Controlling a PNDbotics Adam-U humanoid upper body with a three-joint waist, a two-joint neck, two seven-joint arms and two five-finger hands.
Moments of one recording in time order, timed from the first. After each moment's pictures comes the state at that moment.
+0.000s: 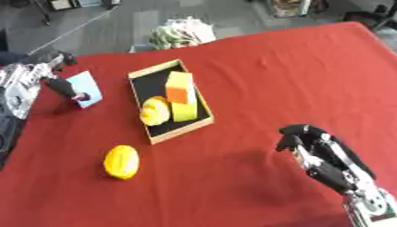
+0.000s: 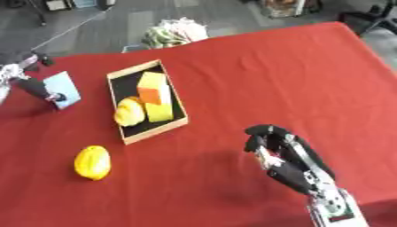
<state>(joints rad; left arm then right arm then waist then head) -0.89 0.57 -0.06 -0.76 -0.91 0.08 -0.33 -0.19 -0.16 0.17 -1.67 0.02 -0.17 0.32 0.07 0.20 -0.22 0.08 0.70</state>
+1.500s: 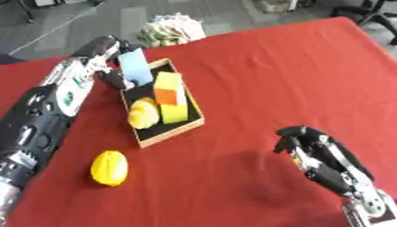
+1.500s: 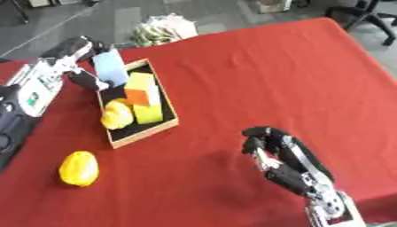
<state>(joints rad) -0.97 0.41 -0.19 -0.89 -0.87 0.03 -0.21 -0.21 -0.16 0.18 -1.67 0.02 -0.16 0.32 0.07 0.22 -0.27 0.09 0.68</state>
